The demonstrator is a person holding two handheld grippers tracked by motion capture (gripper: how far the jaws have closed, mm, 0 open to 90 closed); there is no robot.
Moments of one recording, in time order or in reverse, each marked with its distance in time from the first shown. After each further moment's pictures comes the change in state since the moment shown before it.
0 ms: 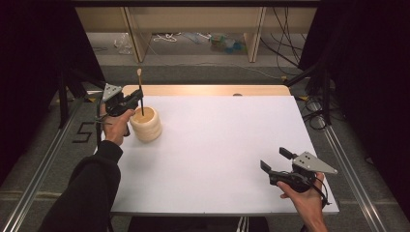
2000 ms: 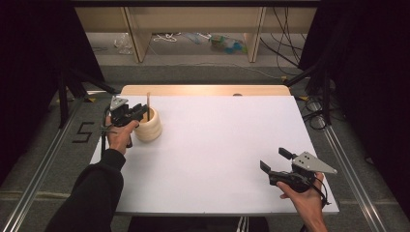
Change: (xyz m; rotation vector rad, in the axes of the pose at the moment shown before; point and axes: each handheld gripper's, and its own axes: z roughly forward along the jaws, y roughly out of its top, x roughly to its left) left arm 0.000 -0.037 0.003 0.121 0.038 -0.036; right arm 0.000 0.000 -0.001 0.019 0.007 -0.005
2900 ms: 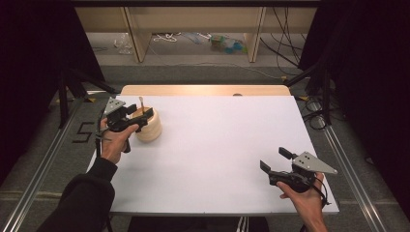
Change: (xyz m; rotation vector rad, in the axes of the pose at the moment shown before) left arm -0.029 0.011 -0.046 -0.030 -0.110 0.045; right arm 0.001 0.000 0.001 -0.027 0.006 0.010
